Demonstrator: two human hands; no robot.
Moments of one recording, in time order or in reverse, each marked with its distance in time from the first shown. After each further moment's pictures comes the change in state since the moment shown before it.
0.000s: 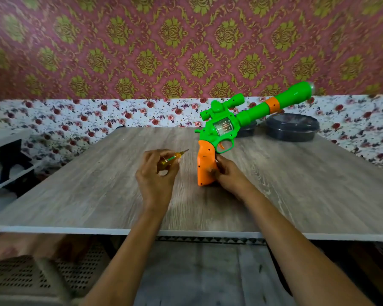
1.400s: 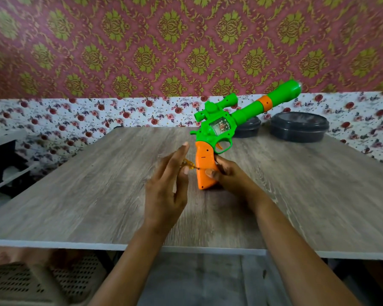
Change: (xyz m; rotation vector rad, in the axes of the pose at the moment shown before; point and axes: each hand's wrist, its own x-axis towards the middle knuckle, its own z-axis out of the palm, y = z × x) left_hand -0.008 0.008 0.011 0.153 -0.153 0.400; right_hand 0.010 0.002 -0.011 0.021 -0.108 0.053
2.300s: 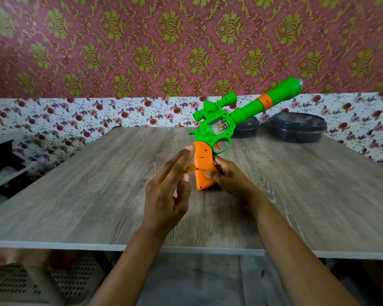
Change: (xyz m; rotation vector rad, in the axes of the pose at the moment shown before) left_hand 0.000 0.007 -0.003 -0.010 -0.017 0.083; right_hand -0.004 -0.008 0.003 -0.013 0.018 -0.003
